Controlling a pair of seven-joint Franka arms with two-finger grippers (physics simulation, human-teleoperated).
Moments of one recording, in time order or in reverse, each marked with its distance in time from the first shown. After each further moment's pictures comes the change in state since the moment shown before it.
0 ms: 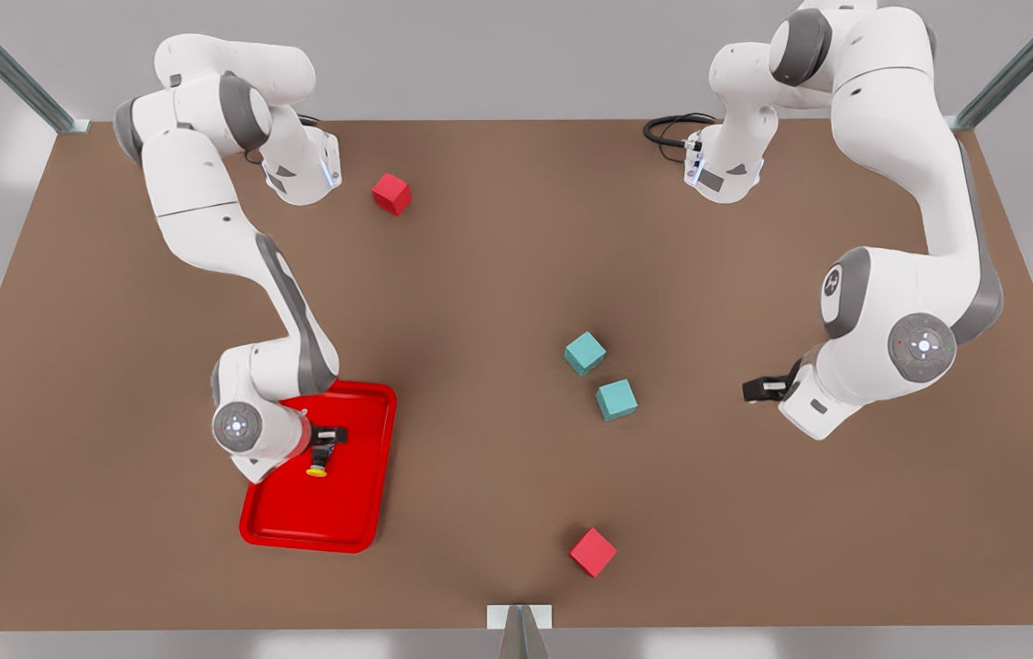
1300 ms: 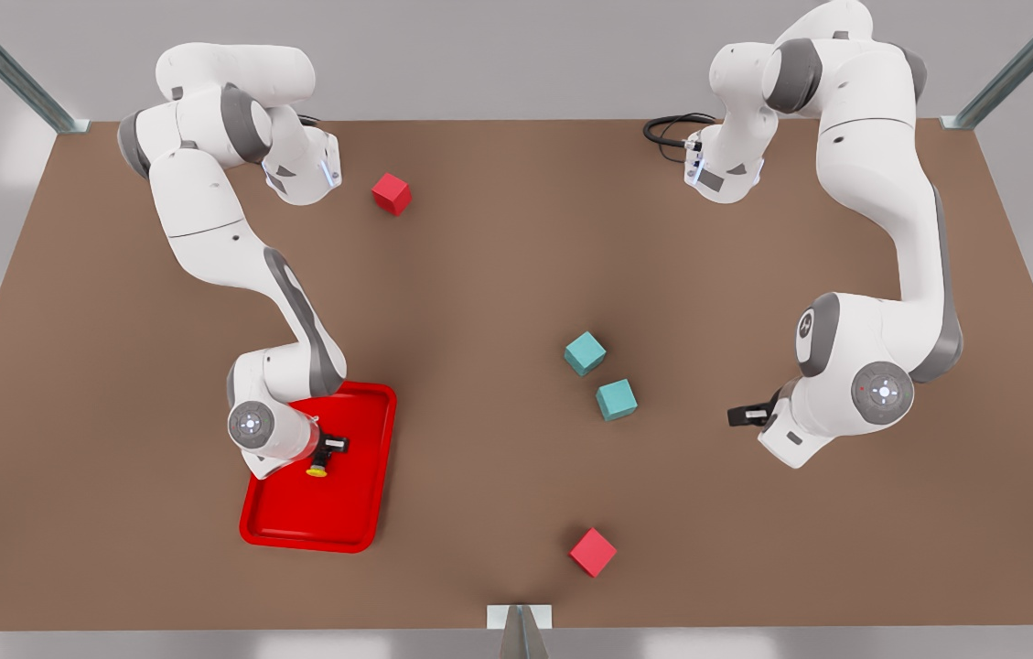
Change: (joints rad) left arm 0.000 0.114 0.000 0.008 0.007 0.078 -0.018; right arm -0.020 0.058 0.016 -0.046 -0.023 0.150 0.159
